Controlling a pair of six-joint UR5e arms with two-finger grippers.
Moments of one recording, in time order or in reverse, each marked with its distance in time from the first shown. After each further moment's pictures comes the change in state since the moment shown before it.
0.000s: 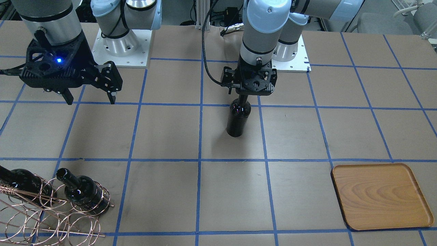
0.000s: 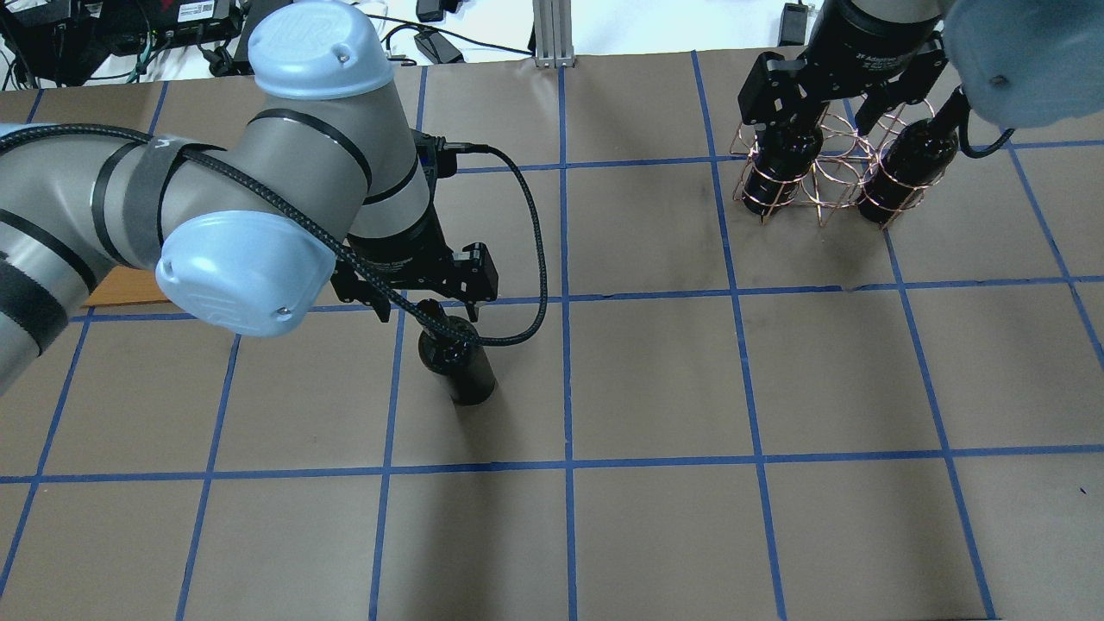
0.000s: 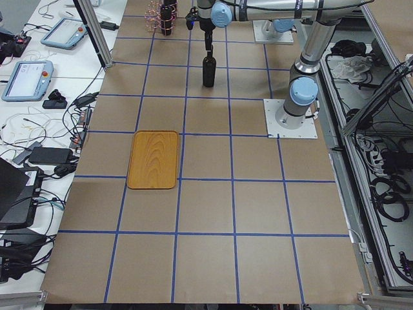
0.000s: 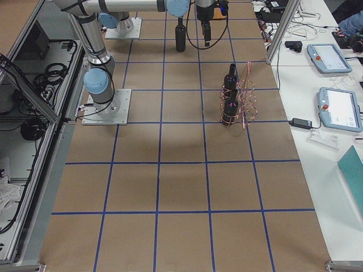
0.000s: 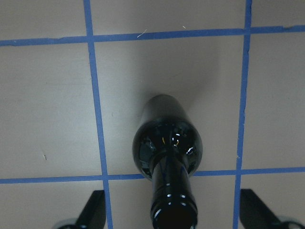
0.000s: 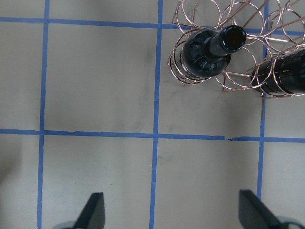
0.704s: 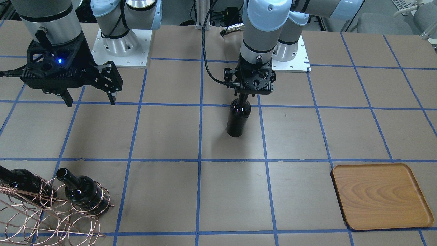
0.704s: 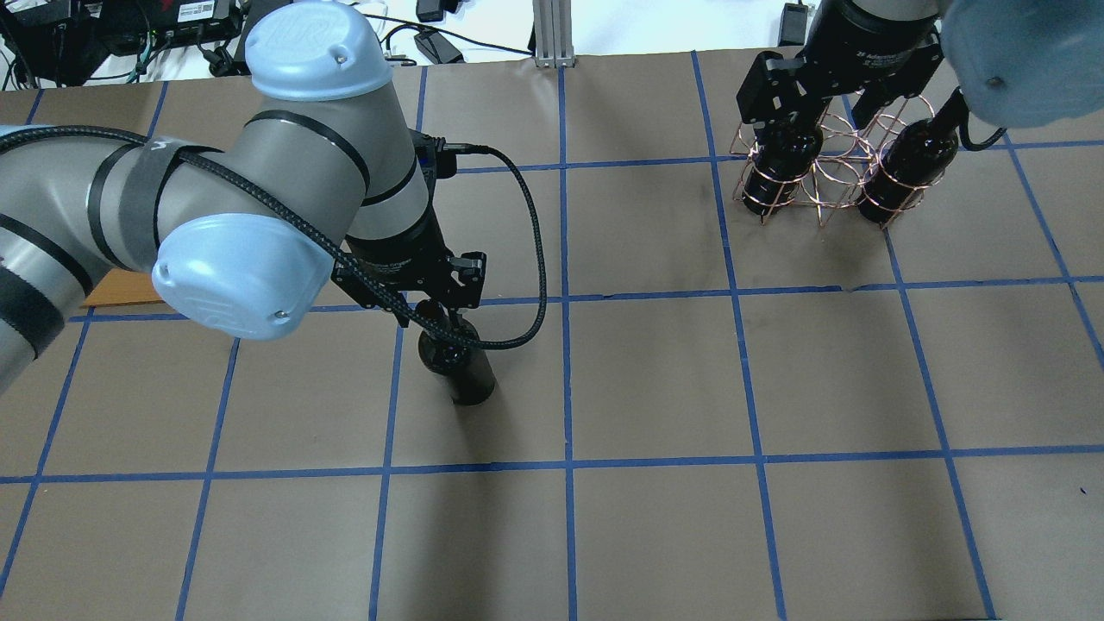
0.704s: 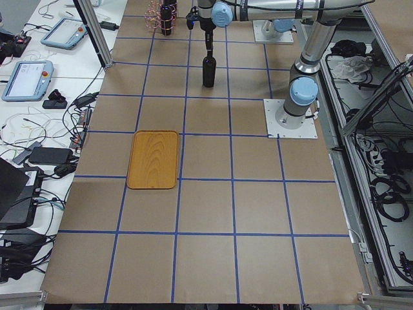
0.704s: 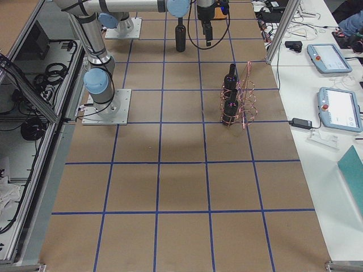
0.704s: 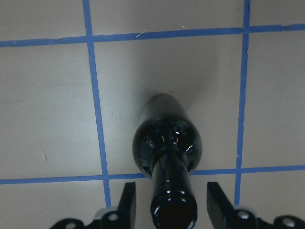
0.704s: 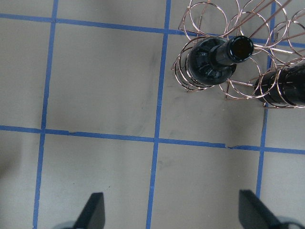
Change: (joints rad) left arm 0.000 0.008 -0.002 0.000 -0.001 0.007; right arm 0.000 0.001 0.000 -0.014 0.003 -0.034
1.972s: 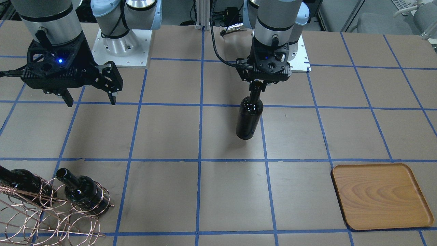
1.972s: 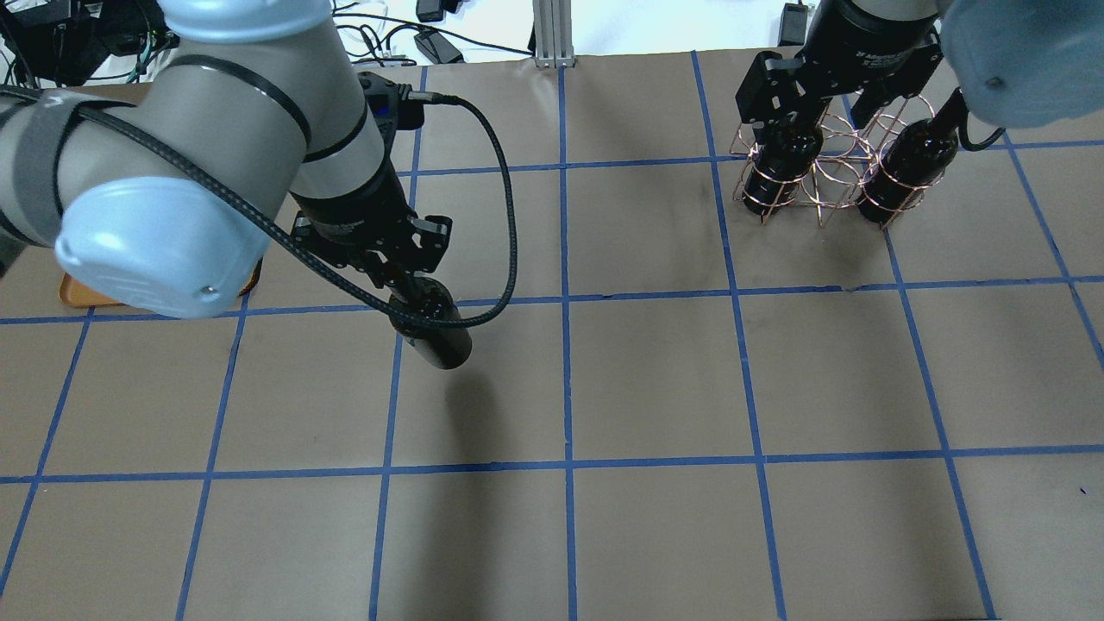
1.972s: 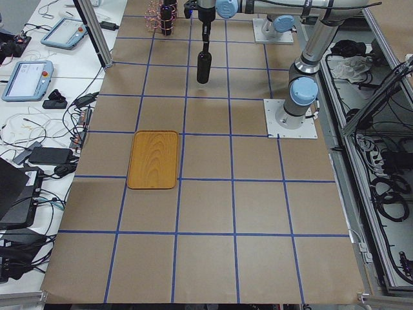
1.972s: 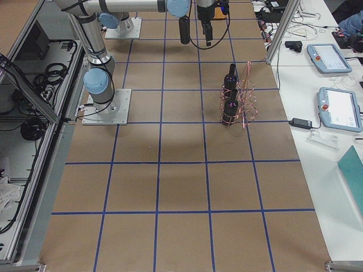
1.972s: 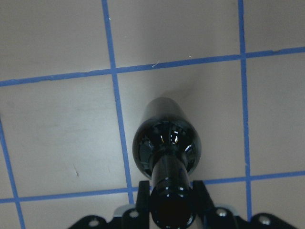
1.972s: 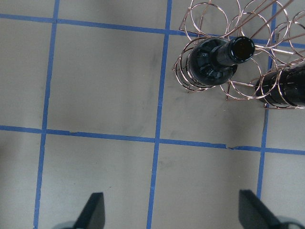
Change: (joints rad) left arm 0.066 0.049 0.090 -0.050 0.040 0.124; right arm 0.001 0.000 0.000 0.000 0.002 0.001
